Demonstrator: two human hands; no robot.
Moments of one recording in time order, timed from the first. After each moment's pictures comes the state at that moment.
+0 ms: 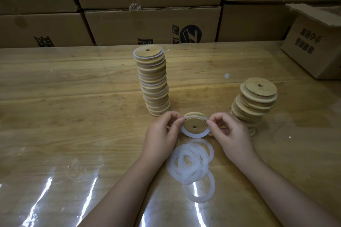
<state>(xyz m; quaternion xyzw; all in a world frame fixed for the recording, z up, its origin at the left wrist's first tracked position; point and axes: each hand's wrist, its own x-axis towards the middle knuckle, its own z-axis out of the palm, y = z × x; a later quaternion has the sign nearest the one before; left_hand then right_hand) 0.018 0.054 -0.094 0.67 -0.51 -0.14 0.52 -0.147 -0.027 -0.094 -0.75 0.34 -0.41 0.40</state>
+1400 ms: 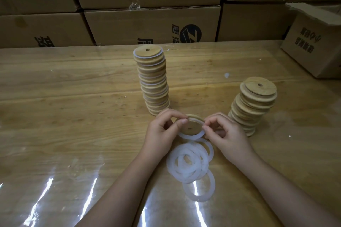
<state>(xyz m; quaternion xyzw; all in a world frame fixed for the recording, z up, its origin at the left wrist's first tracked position) 0.020 0.055 -0.086 0.59 -0.53 -0.18 0.58 -0.146 -0.023 -0.091 -0.78 0.29 -0.39 0.39</state>
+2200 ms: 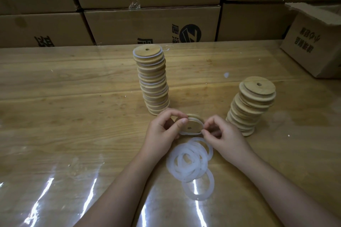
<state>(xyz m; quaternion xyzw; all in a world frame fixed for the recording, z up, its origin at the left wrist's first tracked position) 0.018 0.056 -0.083 0.59 -0.50 -0.23 0.59 -0.147 -0.025 -0.095 -0.79 0.34 -0.31 0.40</state>
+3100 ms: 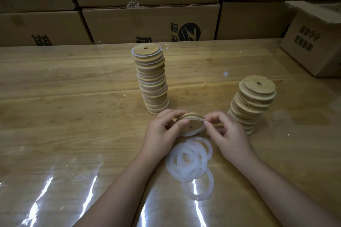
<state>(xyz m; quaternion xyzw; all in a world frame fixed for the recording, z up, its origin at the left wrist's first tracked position) 0.018 0.052 -0.088 0.61 -0.55 -0.15 0.55 -0.146 -0.026 -0.097 -0.78 0.31 -0.40 0.37</state>
